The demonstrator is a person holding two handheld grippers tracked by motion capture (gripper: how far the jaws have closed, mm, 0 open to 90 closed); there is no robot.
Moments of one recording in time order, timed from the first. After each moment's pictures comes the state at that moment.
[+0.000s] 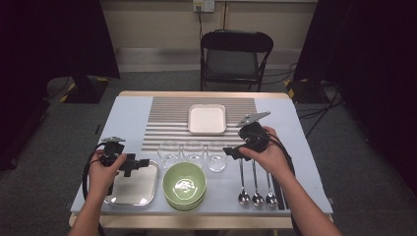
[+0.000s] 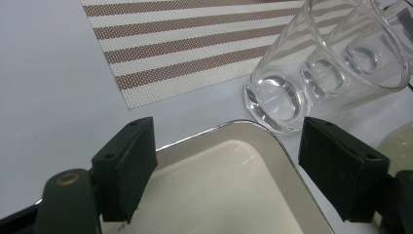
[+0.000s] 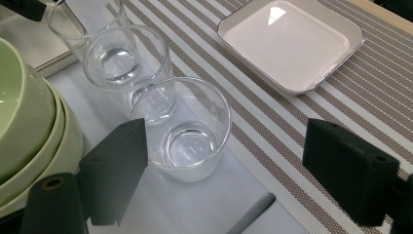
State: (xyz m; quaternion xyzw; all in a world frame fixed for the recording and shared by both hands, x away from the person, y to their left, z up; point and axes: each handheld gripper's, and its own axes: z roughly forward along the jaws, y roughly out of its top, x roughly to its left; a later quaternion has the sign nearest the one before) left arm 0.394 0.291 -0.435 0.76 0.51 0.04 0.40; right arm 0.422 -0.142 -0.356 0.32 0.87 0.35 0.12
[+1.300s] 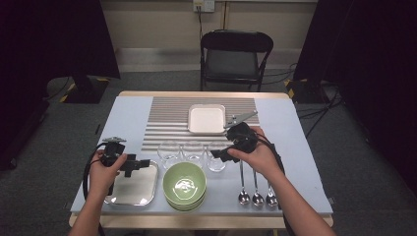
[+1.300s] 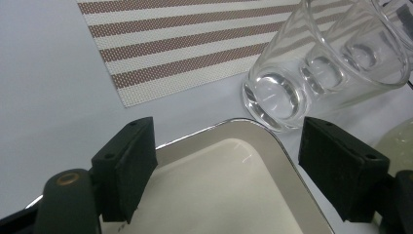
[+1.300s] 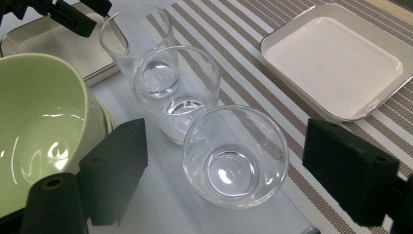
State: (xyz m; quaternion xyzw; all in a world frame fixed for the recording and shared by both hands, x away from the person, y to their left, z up) left arm 0.395 0.290 -0.436 0.76 0.51 0.04 0.39; right arm 0.417 -0.110 -0.351 0.30 0.88 0.37 0.09
